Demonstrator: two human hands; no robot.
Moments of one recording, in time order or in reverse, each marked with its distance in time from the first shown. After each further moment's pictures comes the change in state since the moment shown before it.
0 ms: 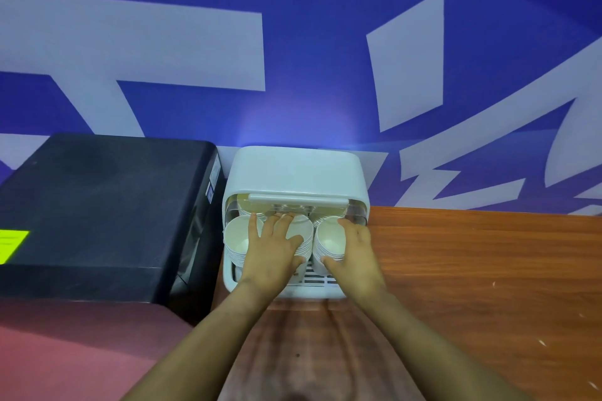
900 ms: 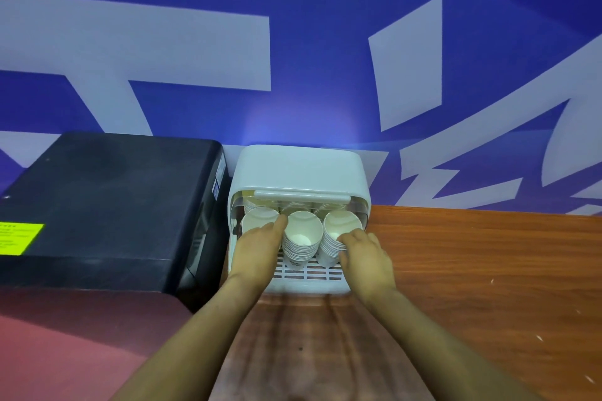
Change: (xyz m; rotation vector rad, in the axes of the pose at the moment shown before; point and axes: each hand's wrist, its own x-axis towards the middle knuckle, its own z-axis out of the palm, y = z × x) left_hand -0.012 -0.018 -0.009 -0.152 0.073 -0.150; right_hand -0.010 -0.007 -0.013 -0.533 -0.021 -0.067
